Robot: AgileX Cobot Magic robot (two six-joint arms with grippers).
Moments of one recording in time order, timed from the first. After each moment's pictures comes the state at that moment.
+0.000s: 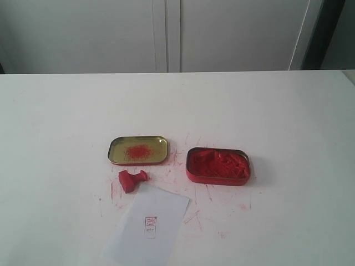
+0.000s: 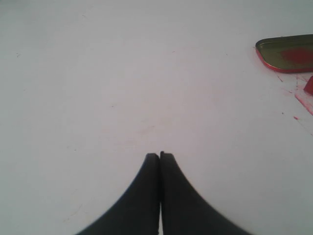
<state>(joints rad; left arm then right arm) -0.02 0.00 0.02 -0.10 0.44 0.13 0.09 0.18 -0.35 -0.05 0.33 0.03</state>
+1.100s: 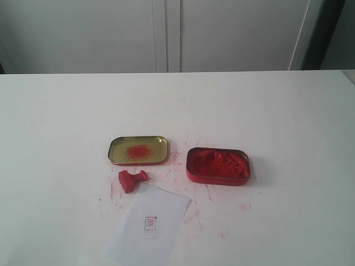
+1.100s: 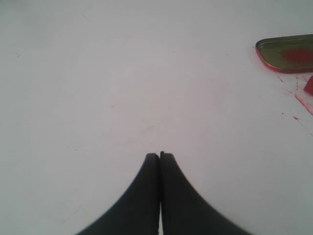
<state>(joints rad) -0.02 0.00 0.02 -0.10 0.44 0.13 0.09 0.01 -0.01 -0.05 0.33 0.03</state>
